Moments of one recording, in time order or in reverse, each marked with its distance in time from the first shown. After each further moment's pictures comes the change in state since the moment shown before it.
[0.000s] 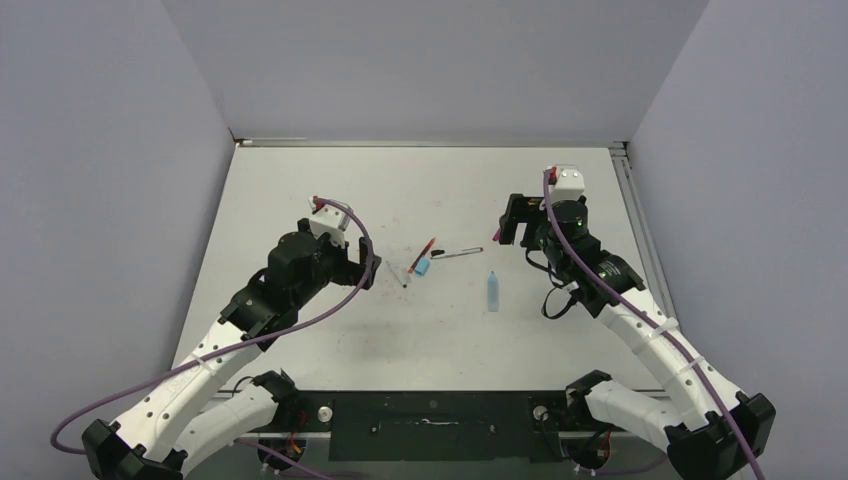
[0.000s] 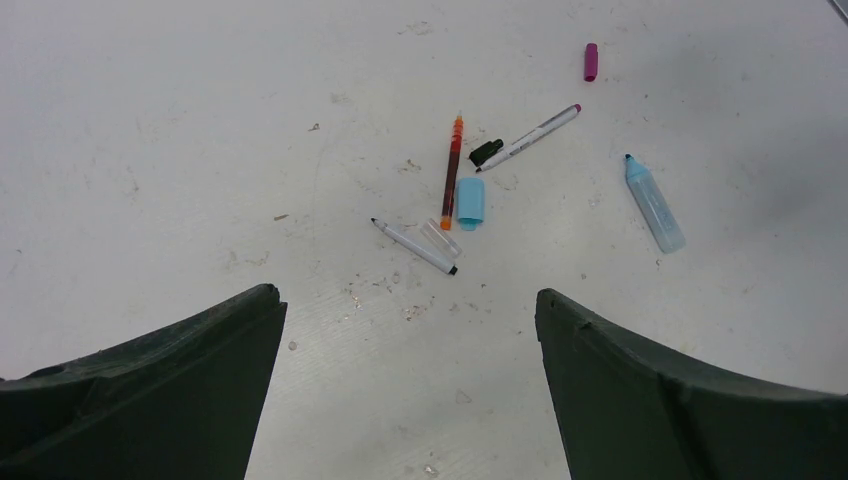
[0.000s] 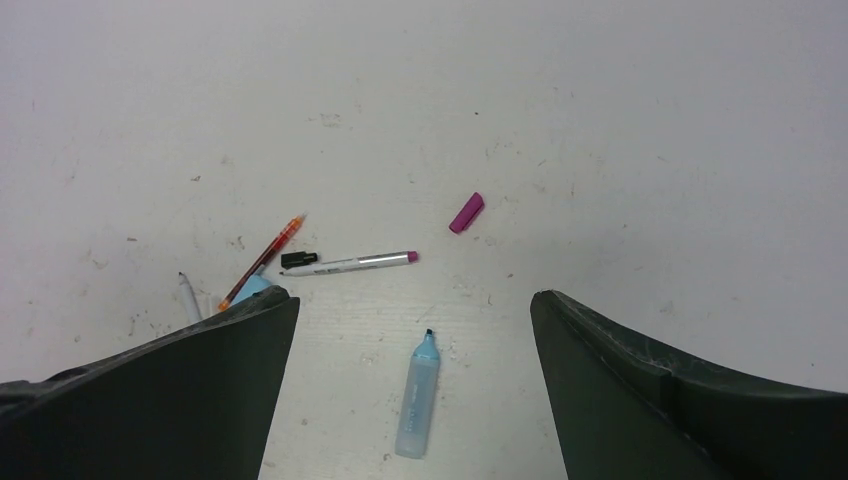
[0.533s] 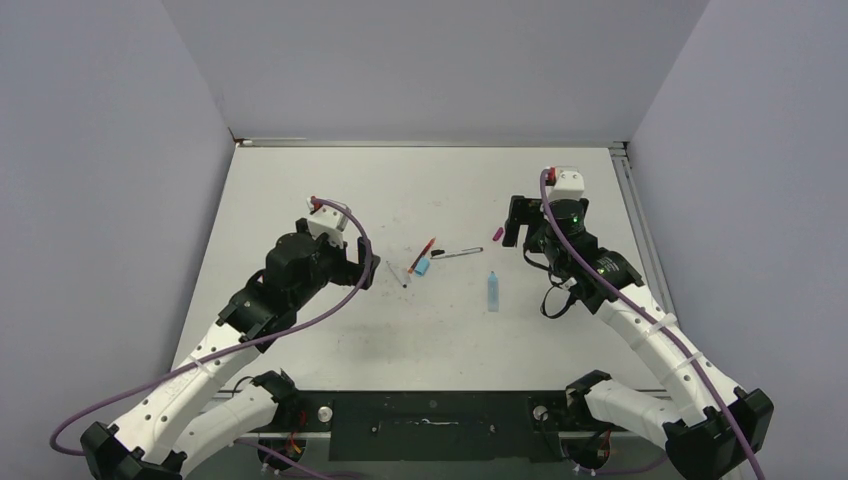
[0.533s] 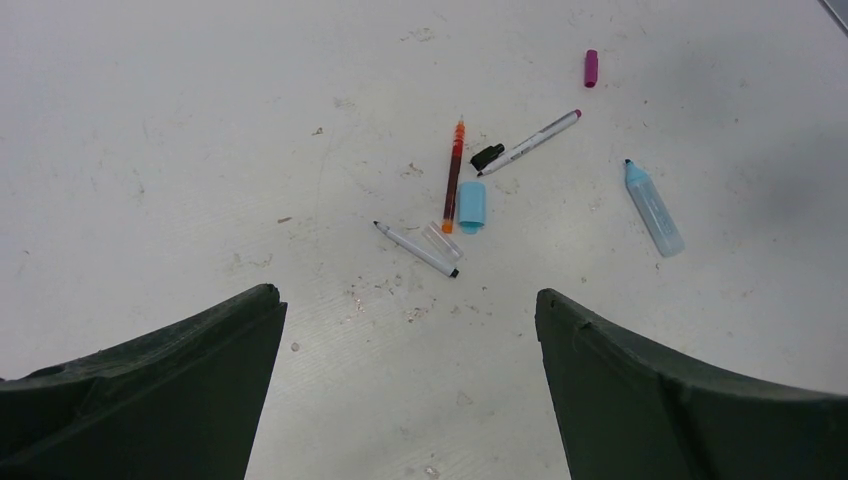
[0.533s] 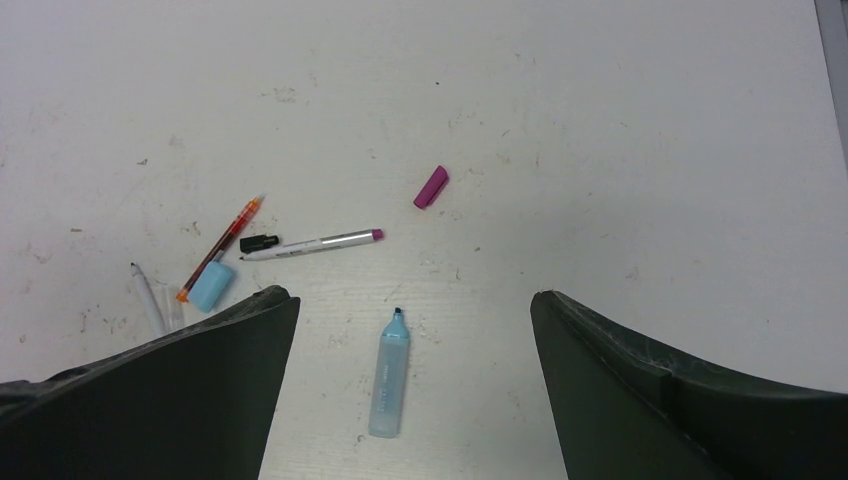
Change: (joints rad) left arm 0.000 -0.009 0.000 -0.002 -0.005 0.000; right arm 0.000 0.022 0.023 -0.080 0.064 0.010
